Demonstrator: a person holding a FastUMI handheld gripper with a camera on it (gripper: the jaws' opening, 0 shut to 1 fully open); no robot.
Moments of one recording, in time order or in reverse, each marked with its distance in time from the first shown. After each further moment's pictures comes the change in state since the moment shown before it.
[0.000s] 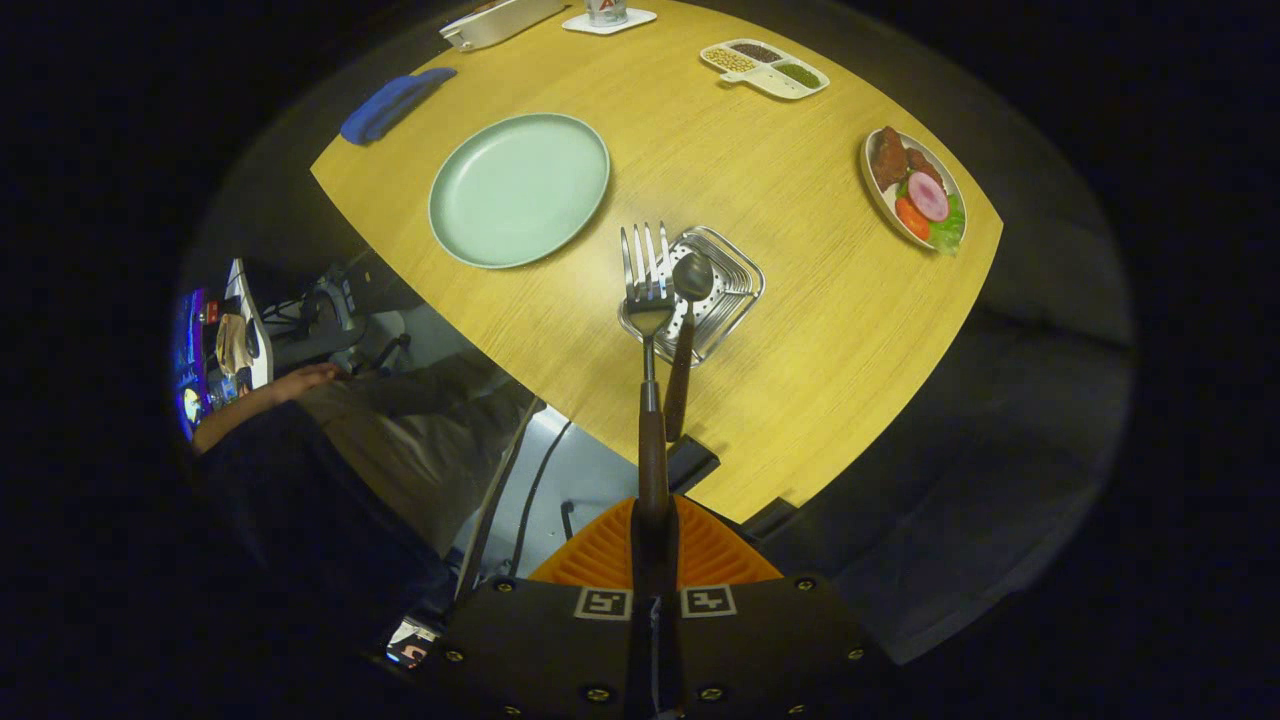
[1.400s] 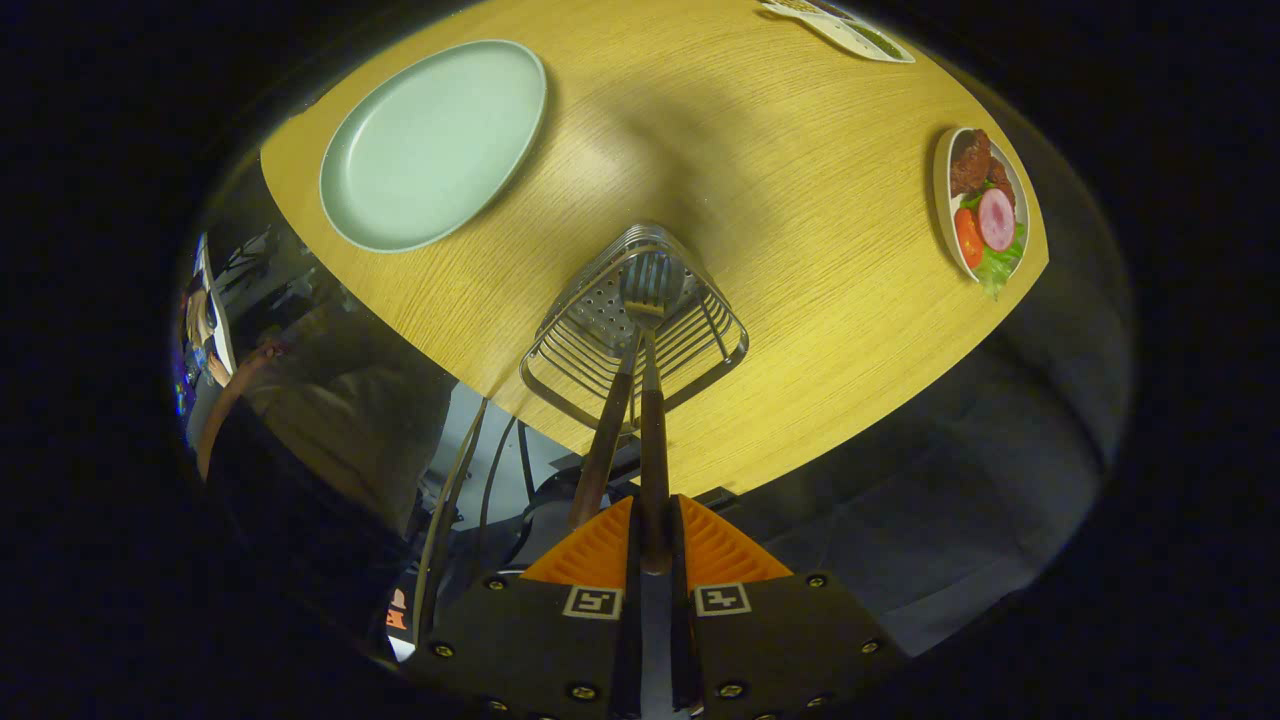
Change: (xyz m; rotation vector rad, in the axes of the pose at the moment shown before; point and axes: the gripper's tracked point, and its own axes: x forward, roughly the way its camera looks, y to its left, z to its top) arm 0.028 -0.035 0.067 -0.080 0.287 -0.070
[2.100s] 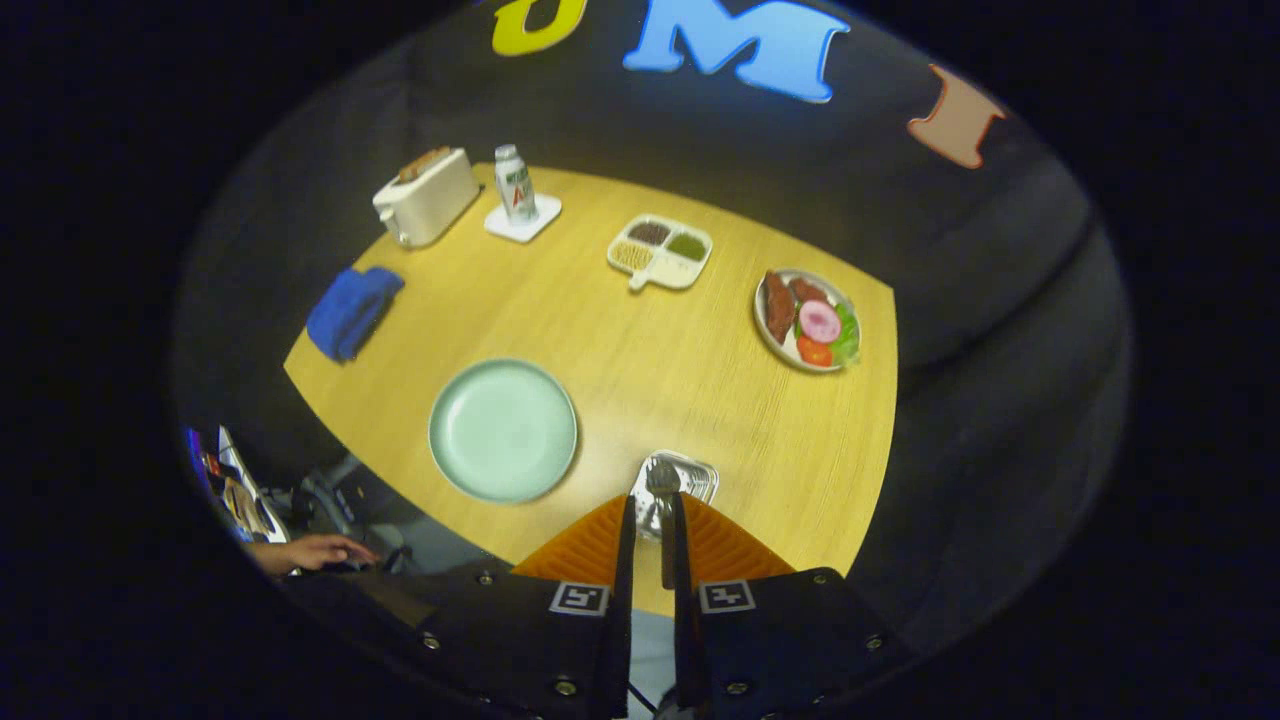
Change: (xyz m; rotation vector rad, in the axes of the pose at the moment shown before) arm -0.144 0.043 0.007 0.525 -1.106 -0.075
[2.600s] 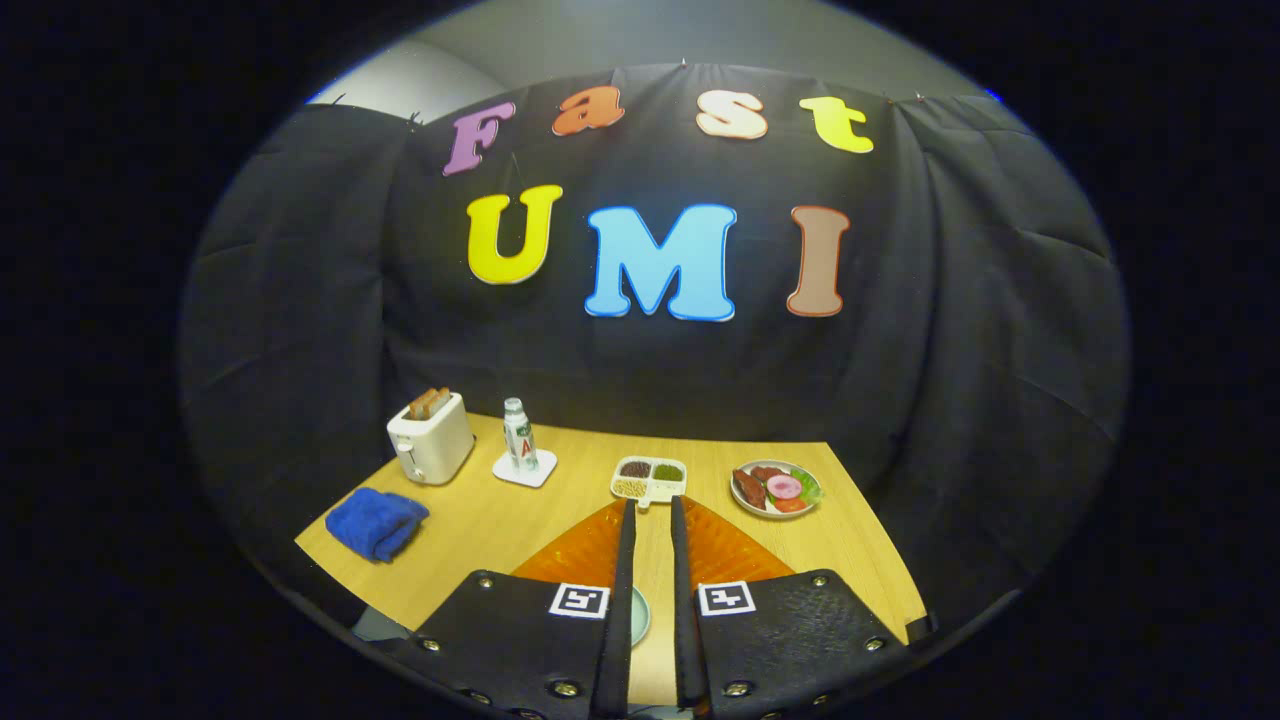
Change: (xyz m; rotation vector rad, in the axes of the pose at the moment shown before) arm -0.097 0.095 0.041 0.188 -0.700 -0.140
